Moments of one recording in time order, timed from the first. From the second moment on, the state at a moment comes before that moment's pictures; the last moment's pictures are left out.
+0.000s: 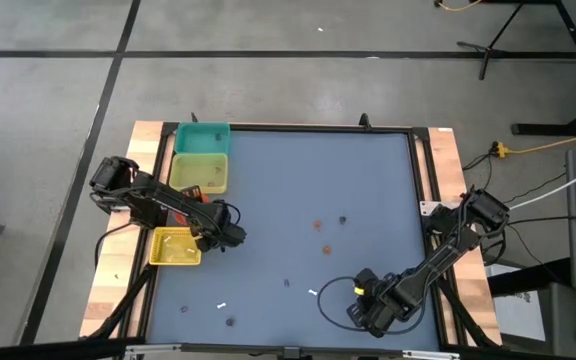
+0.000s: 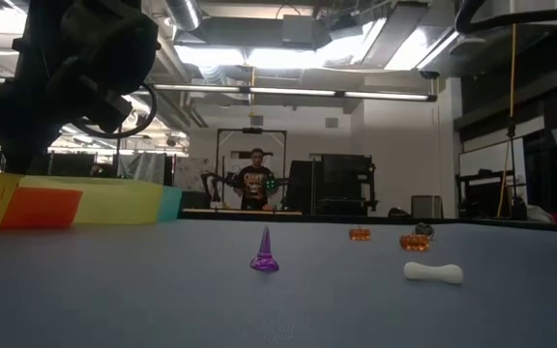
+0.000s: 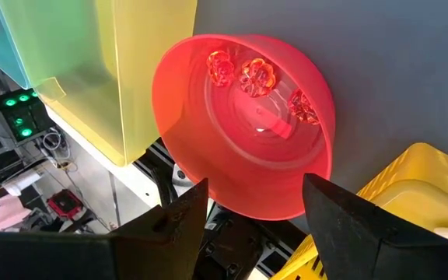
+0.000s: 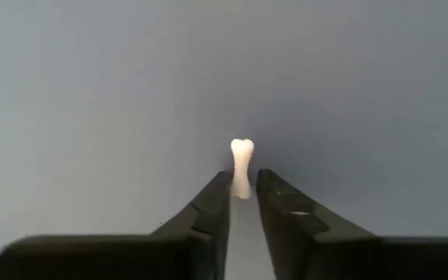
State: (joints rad) left arm -0.25 1.66 0.99 -1.47 -0.28 -0.78; right arm 0.85 1.83 1.04 -0.61 0.12 1.75
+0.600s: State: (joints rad) left arm -0.25 1.66 0.99 -1.47 -0.28 -0.78; right arm 0.85 1.82 1.04 -0.62 0.12 1.75
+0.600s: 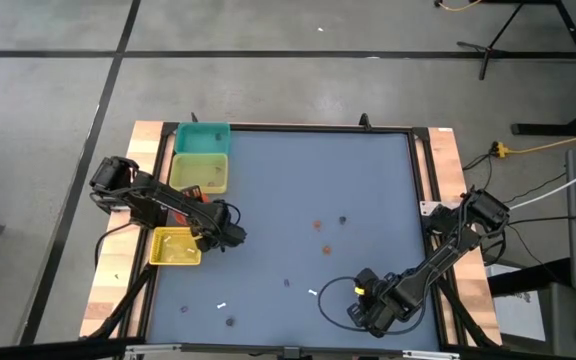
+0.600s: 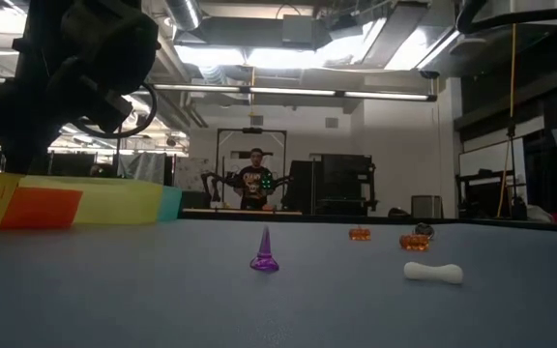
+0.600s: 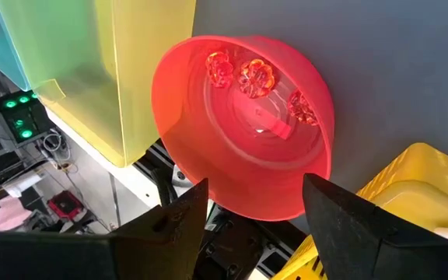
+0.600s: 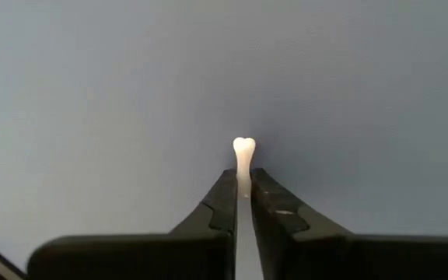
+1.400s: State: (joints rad) left arm -0.30 1.66 1.25 -0.97 -0.30 -0.55; right arm 0.65 1.69 1.04 -0.63 0.25 1.08
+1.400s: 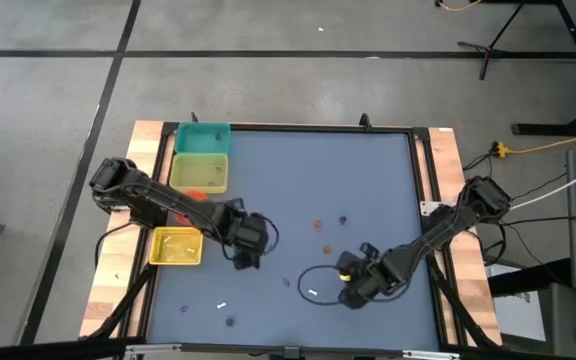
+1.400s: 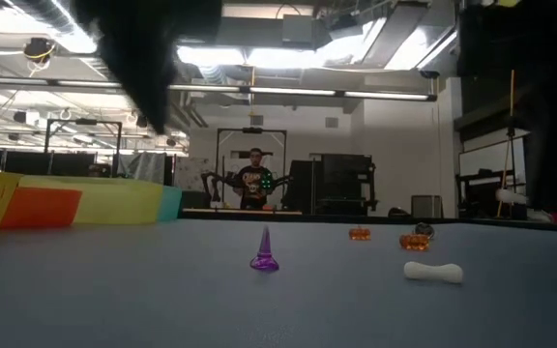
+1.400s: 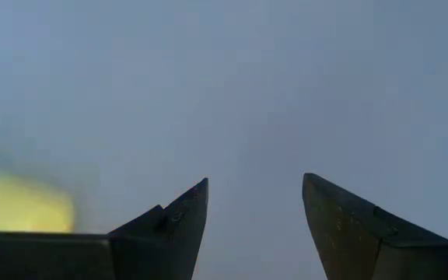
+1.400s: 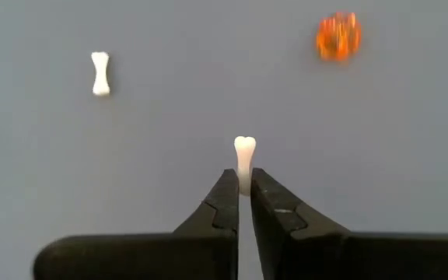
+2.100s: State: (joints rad) left arm -0.33 1.66 1.25 -0.37 -0.28 -0.79; right arm 0.54 1.69 1.04 -0.18 0.57 0.42
